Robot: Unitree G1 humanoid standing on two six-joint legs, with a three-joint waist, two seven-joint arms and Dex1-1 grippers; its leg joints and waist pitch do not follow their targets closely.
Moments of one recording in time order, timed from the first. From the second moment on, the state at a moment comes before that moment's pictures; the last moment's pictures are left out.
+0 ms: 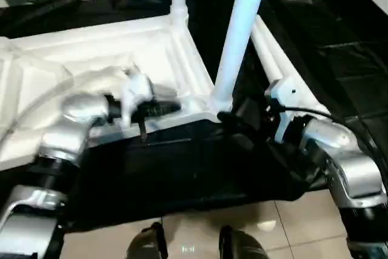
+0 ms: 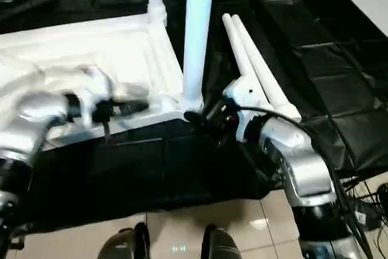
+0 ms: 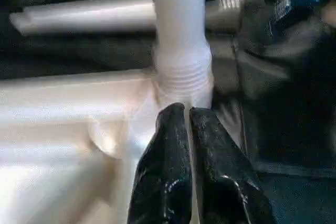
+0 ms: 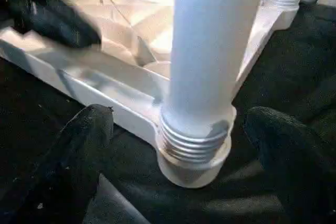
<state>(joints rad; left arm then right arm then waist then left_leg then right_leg) -0.64 0.52 -0.07 0.36 -0.22 0.04 -1.15 -0.35 -0.39 0.05 -0.12 0.27 0.42 0.71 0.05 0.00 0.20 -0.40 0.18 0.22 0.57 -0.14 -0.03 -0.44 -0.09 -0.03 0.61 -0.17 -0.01</state>
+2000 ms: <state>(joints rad) -0.07 -0.02 0.07 -0.31 -0.06 0.31 -0.12 -0.07 -0.18 -0.08 -0.37 0.25 0.43 0.29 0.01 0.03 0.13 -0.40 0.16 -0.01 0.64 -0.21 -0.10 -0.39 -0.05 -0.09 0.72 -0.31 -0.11</state>
